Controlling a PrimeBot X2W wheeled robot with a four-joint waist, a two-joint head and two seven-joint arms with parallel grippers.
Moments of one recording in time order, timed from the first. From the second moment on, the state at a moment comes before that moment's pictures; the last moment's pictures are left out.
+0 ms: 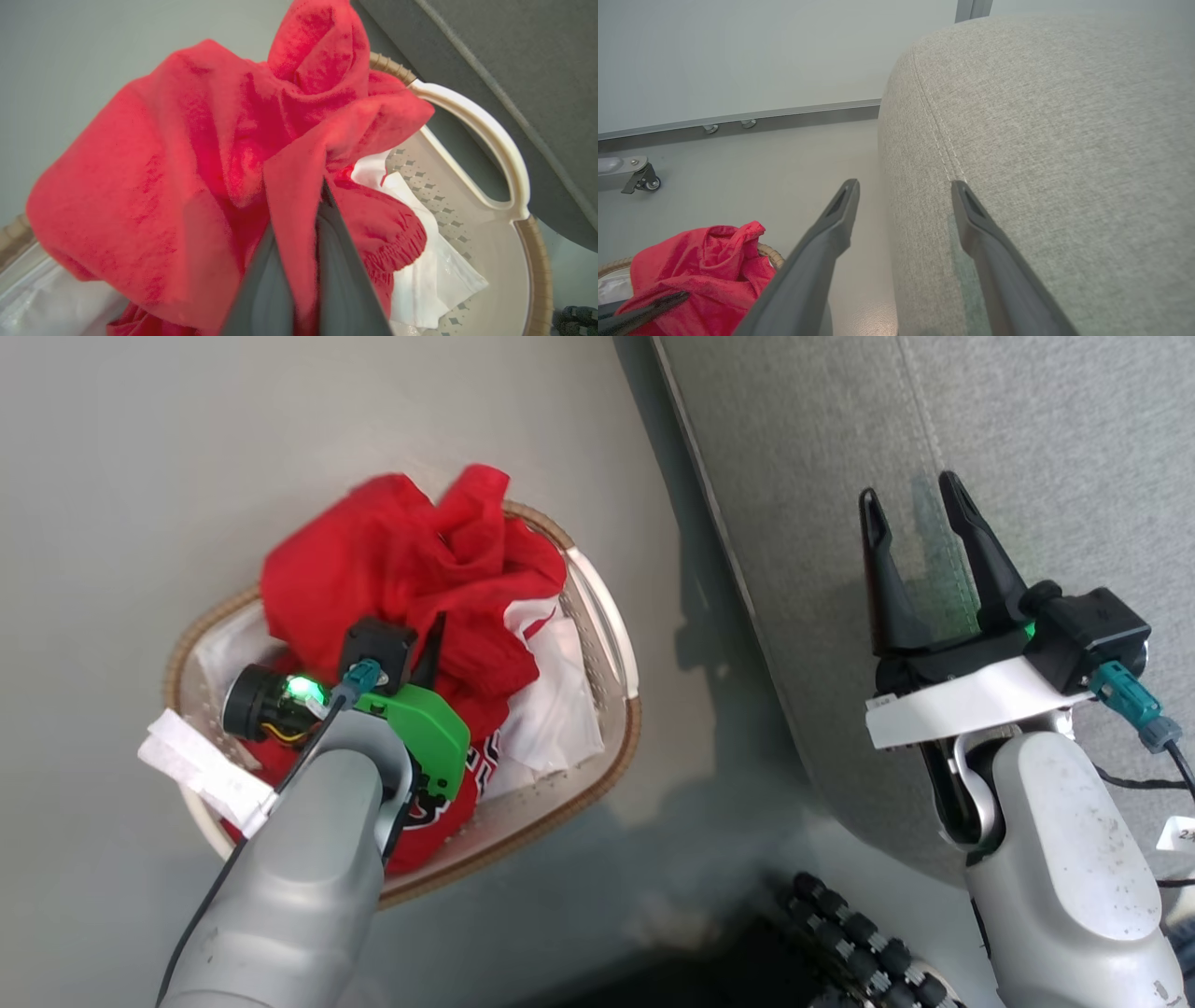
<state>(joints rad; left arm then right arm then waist) -0.74 0.07 -0.46 1.00 -0.20 -0.12 -0.26 -0.44 -0.05 0.08 0.14 0.20 0.13 -0.26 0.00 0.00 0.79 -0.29</state>
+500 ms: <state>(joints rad) -0.65 0.10 -0.47 0.74 -0.18 -0.13 -0.26 -0.32 -0.05 0.03 0.21 0.08 0.13 -0.26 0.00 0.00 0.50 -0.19</state>
